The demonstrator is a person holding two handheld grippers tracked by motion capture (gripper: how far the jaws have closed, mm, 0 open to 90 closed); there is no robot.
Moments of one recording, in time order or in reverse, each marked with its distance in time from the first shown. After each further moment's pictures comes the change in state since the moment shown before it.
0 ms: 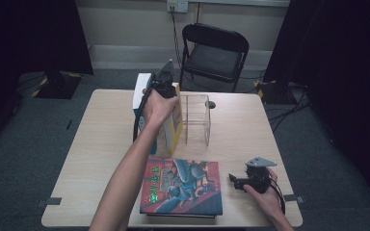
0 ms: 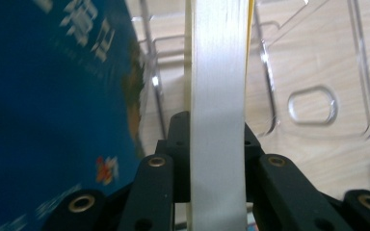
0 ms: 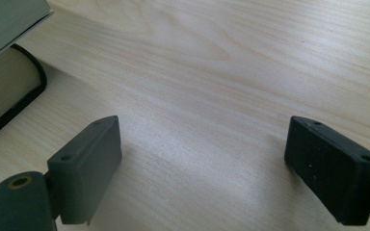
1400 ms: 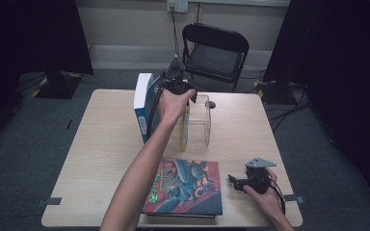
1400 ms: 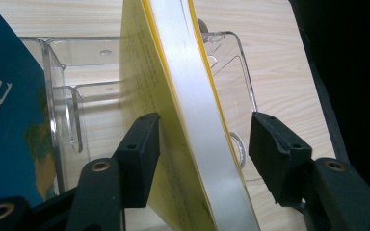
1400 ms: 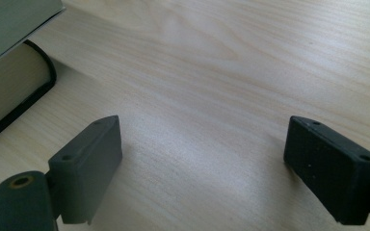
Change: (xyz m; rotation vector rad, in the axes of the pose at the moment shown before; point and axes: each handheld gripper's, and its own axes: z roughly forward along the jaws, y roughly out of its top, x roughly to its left) left arm -0.020 0.007 0.003 -0.151 -0.221 -0.041; right arm 0.001 -0.001 -0.001 -0.001 0.019 -0.015
